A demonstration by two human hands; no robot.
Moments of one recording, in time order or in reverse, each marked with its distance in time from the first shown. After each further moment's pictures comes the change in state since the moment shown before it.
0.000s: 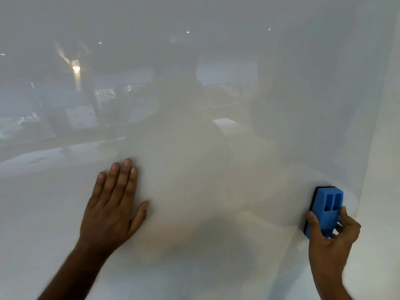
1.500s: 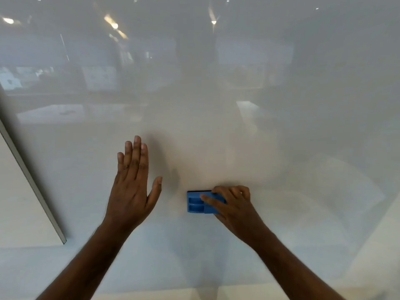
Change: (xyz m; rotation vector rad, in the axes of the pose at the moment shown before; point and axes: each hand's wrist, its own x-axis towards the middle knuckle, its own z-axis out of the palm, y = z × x) left_hand -0.130 -0.081 -0.085 -0.360 -0.209 -0.399; right_hand -0.229 -0.083 0.162 -0.632 -0.888 -1.274
